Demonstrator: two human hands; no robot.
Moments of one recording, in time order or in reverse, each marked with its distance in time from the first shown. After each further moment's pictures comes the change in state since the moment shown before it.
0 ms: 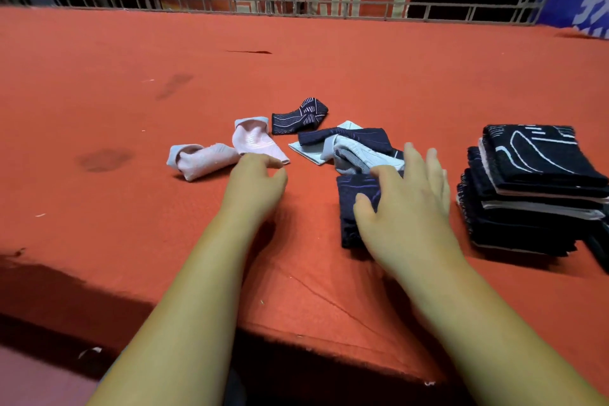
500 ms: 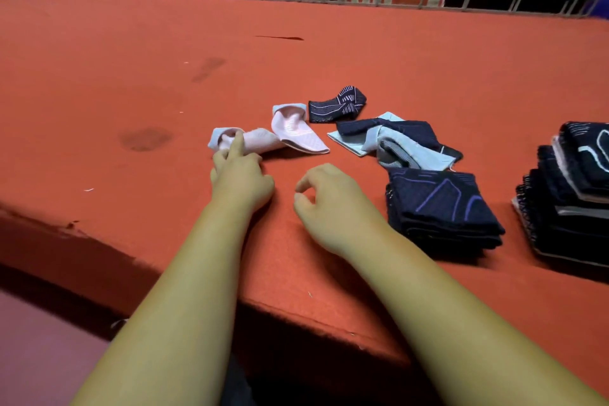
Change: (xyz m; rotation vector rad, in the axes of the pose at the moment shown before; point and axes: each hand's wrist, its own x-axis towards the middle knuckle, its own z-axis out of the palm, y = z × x) left_hand 0.028 -0.088 -0.041 0.514 -0.048 -0.159; right_hand 0.020 -0.107 0.085 0.319 -0.334 -0.314
